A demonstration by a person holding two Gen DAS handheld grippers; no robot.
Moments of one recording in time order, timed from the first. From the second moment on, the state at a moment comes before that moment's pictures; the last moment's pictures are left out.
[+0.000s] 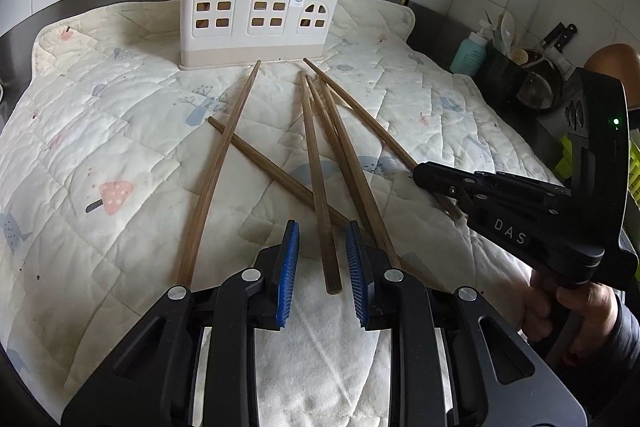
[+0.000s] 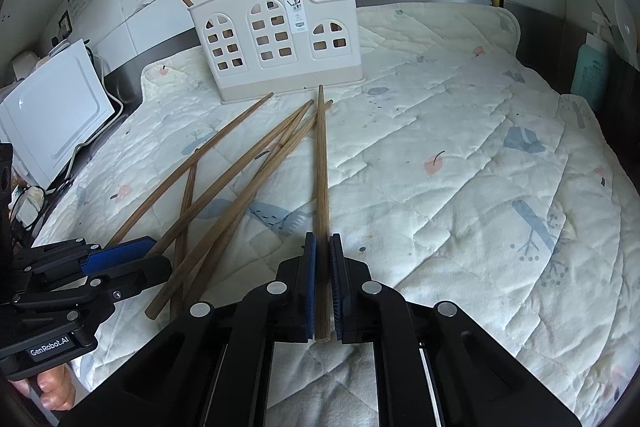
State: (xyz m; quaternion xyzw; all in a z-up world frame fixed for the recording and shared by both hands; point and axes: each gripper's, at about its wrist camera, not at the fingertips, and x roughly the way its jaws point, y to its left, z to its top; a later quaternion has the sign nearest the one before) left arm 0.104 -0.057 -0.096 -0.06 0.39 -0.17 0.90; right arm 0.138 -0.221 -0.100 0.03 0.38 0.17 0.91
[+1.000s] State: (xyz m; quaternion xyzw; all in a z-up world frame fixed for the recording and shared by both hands) left arm 0.094 -0.039 -0.054 -0.05 0.32 -0.15 0.93; right arm 0.119 -0.231 -0.049 0.01 0.30 0.16 0.94
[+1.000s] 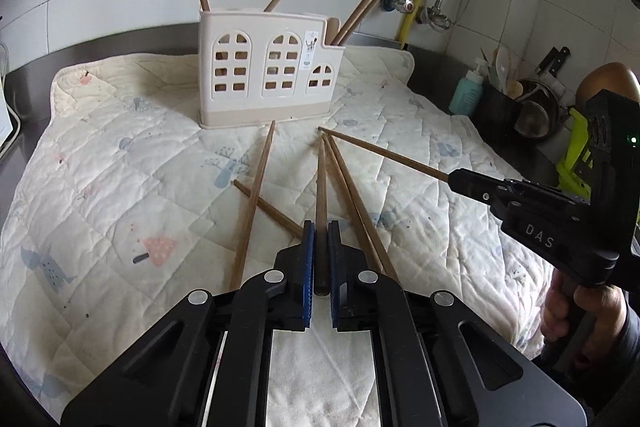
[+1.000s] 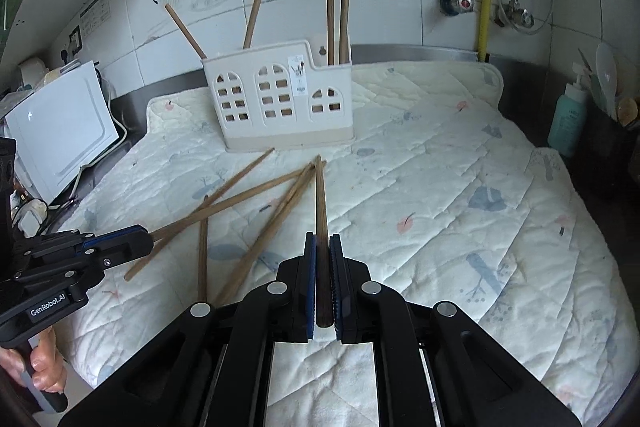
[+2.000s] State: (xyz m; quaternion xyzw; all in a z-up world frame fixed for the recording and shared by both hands) left arm 0.126 -0.003 0.058 -0.06 0.23 -0.15 0.96; right arm 0.180 -0.215 0.160 -0.07 0.18 0.23 0.95
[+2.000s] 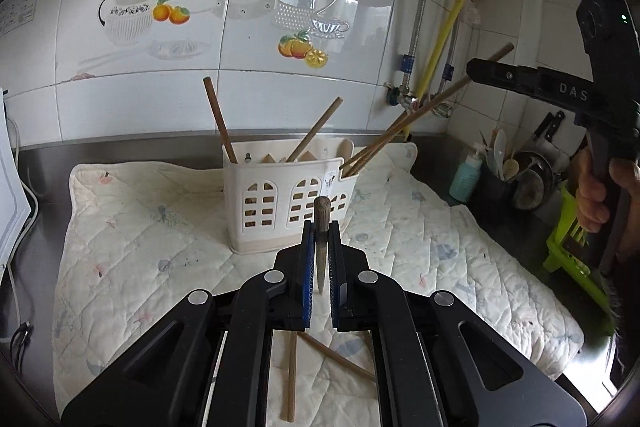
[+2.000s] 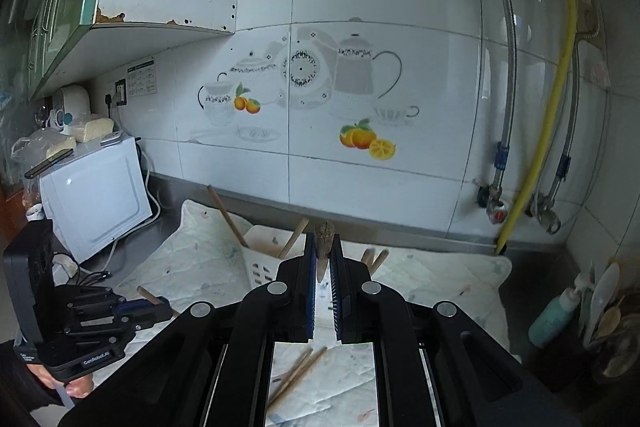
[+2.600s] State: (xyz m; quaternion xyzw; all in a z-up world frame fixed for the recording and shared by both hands) left arm 0.150 0.004 0.154 -0.02 0.14 -0.14 0.98; right arm 0.284 -0.180 0.123 -0.10 0.29 0.19 0.93
